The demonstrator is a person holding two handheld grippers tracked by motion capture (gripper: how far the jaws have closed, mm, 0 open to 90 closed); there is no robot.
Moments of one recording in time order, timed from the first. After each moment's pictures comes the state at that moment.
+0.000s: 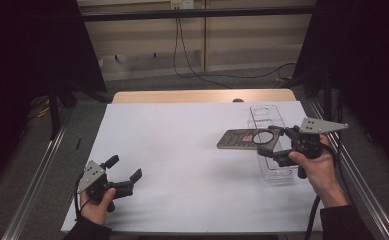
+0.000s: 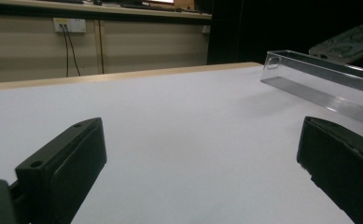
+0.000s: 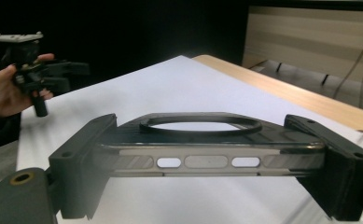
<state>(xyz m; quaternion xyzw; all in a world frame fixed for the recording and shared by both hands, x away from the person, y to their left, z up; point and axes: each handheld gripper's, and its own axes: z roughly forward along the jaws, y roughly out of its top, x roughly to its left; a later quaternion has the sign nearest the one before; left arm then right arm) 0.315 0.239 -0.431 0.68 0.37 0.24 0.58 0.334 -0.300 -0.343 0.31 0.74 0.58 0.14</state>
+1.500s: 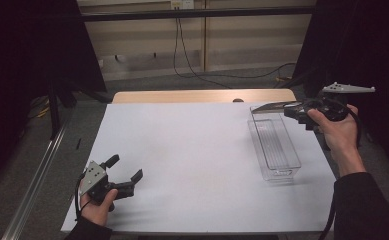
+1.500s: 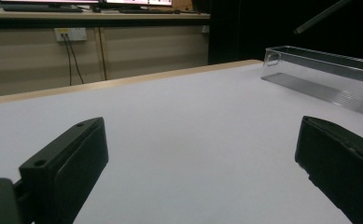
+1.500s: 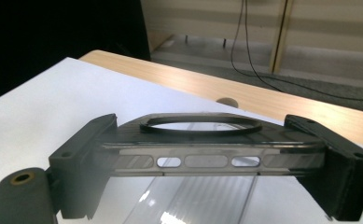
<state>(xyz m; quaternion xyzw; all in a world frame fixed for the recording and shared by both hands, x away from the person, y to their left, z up) 0.313 0.238 -0.429 0.69 0.36 0.26 0.57 0.393 -0.367 -0.307 0.48 0.70 0.48 0.22</state>
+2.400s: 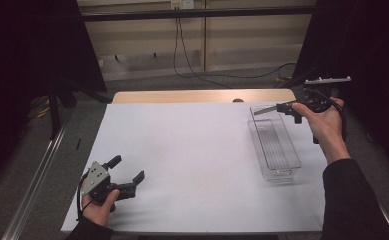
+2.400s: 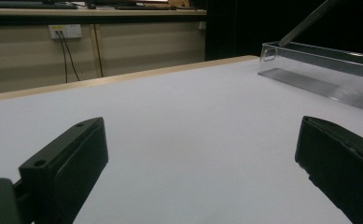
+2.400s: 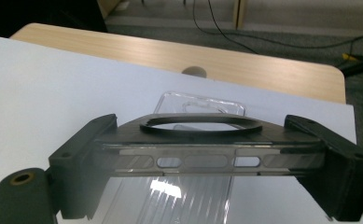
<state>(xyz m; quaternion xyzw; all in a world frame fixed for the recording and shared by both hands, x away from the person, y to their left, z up) 0.313 0.234 -0.430 0.70 0.35 0.25 0.57 0.430 -0.348 -0.314 0.57 0.70 0.38 0.21</state>
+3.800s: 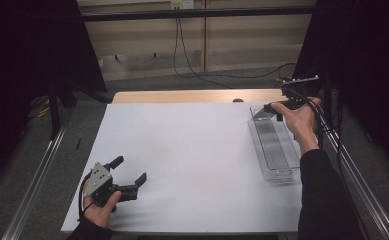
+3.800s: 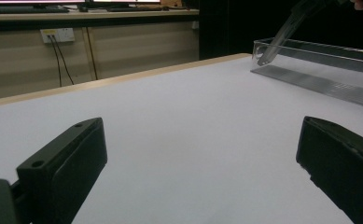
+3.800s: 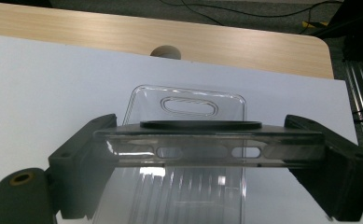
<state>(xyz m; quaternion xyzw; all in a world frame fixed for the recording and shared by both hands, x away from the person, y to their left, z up) 0.310 0.230 -0.430 0.71 0.33 0.25 0.57 0.469 -0.312 -0.342 0.63 0.68 0.29 0.23</state>
